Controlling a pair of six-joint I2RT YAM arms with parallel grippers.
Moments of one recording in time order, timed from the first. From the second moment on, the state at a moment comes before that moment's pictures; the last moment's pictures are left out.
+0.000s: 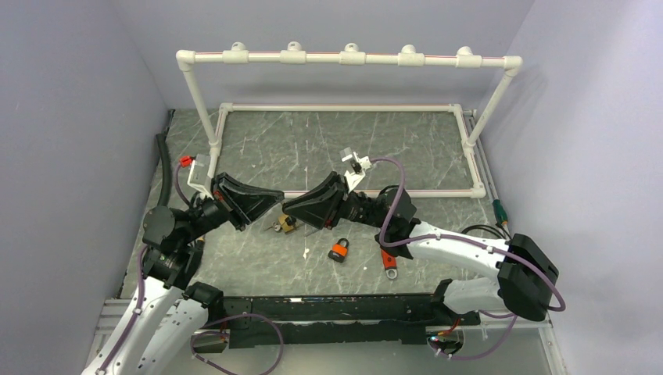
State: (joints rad) left arm -0.36 0.55 0.64 0.33 0.71 -0.81; right arm 0.97 1.27 0.73 1.00 -0.47 0.71
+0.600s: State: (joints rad) left arm -0.36 0.54 0.63 0.33 0.68 -0.81; right arm 0.97 1.28 0.73 1.00 -0.48 0.72
